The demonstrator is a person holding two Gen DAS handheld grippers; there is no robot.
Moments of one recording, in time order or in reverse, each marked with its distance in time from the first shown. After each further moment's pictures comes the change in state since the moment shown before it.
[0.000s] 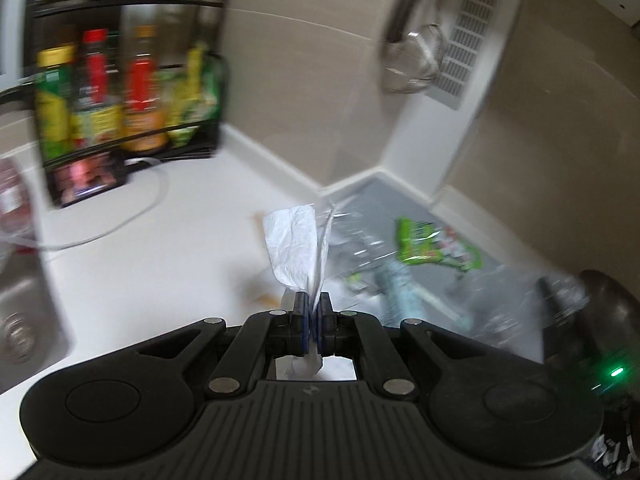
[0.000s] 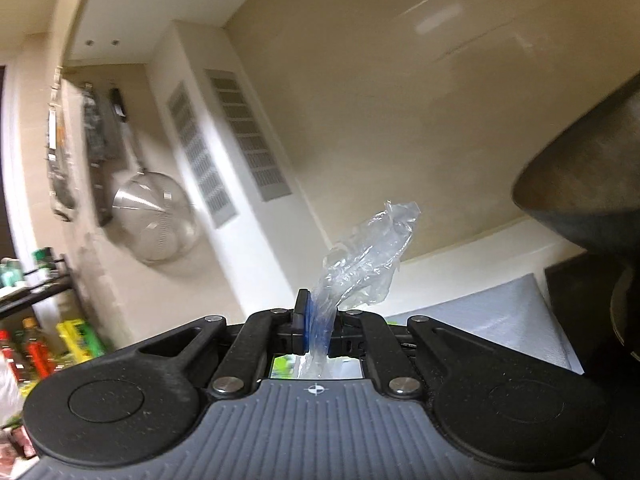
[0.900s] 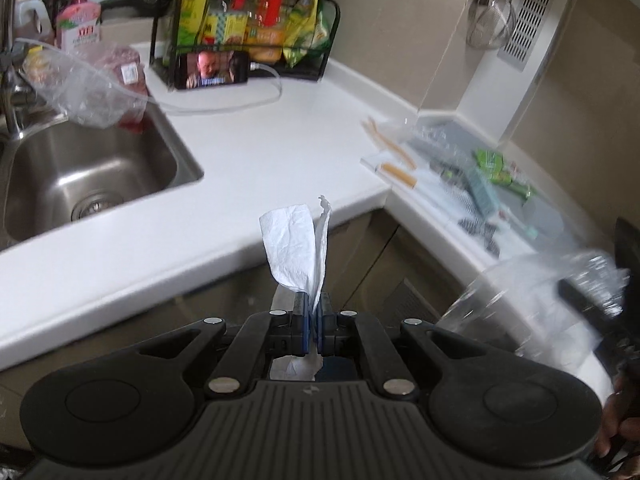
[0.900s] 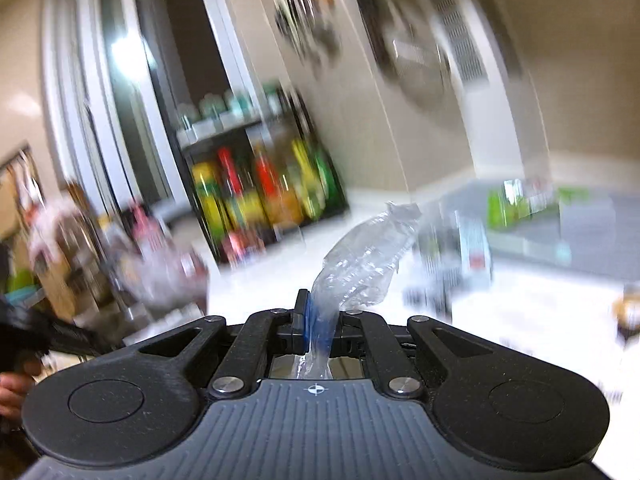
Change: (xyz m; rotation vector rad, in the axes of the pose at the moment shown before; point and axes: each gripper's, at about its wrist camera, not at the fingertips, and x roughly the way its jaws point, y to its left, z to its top) left arm -0.067 0.102 -0.166 -0.108 0.080 0.096; right arm -0.175 0.149 -0.042 -0.202 0.523 0.449
